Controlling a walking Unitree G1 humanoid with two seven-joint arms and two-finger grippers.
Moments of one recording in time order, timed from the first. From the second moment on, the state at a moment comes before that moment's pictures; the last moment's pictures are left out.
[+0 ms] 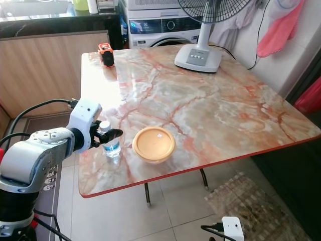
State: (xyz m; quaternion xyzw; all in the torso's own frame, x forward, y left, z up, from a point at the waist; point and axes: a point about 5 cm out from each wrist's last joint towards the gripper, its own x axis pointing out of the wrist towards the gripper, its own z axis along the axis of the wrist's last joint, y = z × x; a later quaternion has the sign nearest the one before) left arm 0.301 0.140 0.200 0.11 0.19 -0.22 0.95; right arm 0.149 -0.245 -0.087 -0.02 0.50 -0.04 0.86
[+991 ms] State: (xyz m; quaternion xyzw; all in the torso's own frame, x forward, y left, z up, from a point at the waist) left arm 0.300 0.140 0.197 0.11 0.19 -0.21 0.95; right arm 0.149 -0.248 -0.086 -0.03 0.51 -0.03 0.86
